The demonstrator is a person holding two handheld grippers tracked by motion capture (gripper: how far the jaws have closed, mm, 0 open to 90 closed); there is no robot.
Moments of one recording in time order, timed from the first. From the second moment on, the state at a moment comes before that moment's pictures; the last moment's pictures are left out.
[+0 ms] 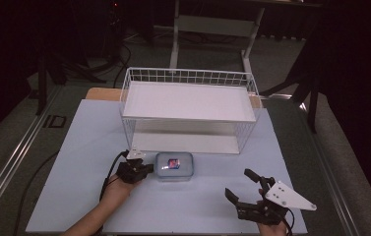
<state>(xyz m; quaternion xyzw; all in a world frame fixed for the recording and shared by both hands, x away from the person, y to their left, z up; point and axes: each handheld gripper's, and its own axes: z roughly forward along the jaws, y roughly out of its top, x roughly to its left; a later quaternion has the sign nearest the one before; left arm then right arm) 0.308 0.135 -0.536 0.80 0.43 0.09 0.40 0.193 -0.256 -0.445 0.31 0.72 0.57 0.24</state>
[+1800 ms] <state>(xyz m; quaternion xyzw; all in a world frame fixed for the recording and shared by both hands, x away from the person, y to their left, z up) 0.264 0.145 -0.493 0.78 0.34 0.06 0.52 0.195 -0.240 -0.451 0.29 0.74 0.55 0.25</state>
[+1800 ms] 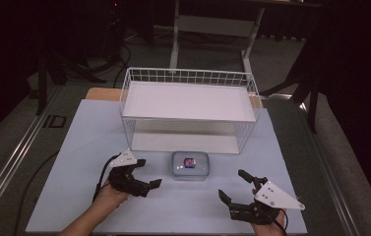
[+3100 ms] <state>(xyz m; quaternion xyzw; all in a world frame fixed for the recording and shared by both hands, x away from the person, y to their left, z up) 0.323 0.093 -0.484 0.77 0.45 0.00 0.45 0.314 -0.199 -0.470 0.46 0.76 0.45 0.07</state>
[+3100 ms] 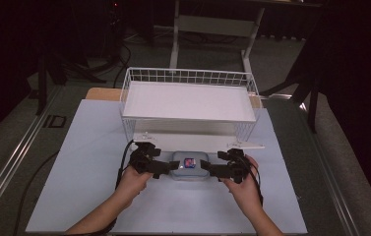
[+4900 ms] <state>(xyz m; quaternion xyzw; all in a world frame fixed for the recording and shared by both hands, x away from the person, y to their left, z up) 0.332 0.085 -0.513 0.72 0.53 -0.12 0.42 0.333 -0.199 -0.510 0.59 0.69 0.40 -0.11</state>
